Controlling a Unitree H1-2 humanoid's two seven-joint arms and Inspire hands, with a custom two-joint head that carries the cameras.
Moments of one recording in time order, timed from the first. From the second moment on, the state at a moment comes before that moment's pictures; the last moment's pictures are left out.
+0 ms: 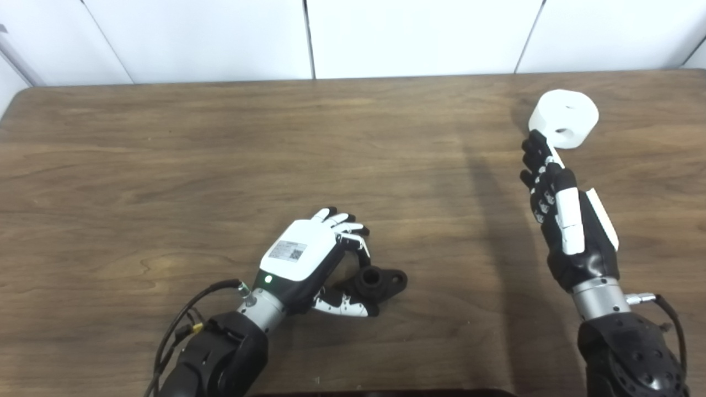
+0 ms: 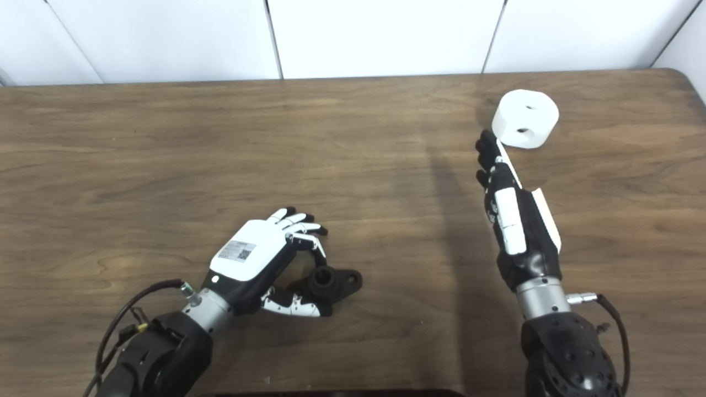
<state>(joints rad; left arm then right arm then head) 0.04 0.23 -0.42 -0.40 0.98 0.03 -0.40 0.23 -0.05 -0.13 -0.58 0.01 0.30 0.15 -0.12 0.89</state>
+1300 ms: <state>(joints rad) 0.05 0.24 -0.43 -0.35 0.98 0.03 -0.31 0.23 -0.21 -0.35 -0.73 0.06 0.46 0.12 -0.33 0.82</state>
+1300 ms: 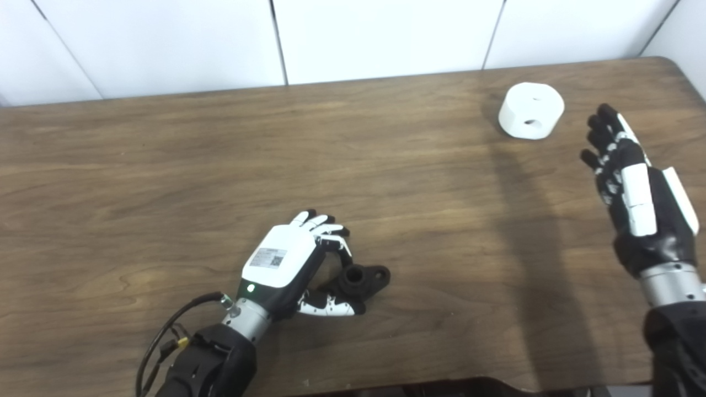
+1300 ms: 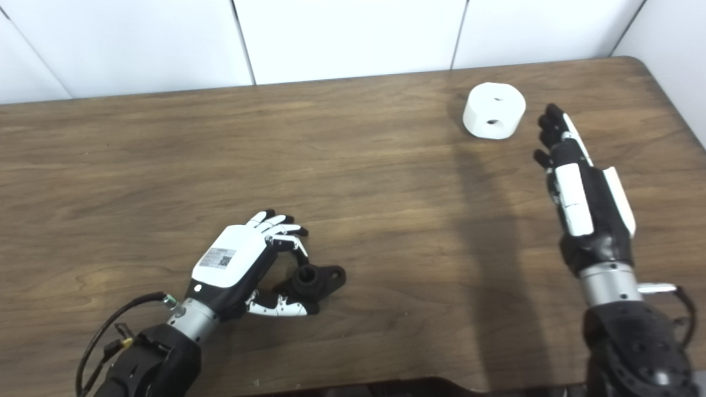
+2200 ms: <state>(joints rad) 0.05 0.26 -0.45 -0.31 0.96 0.02 -0.23 -0.13 -0.53 -0.30 -0.49 -0.40 0.47 0.38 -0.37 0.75</state>
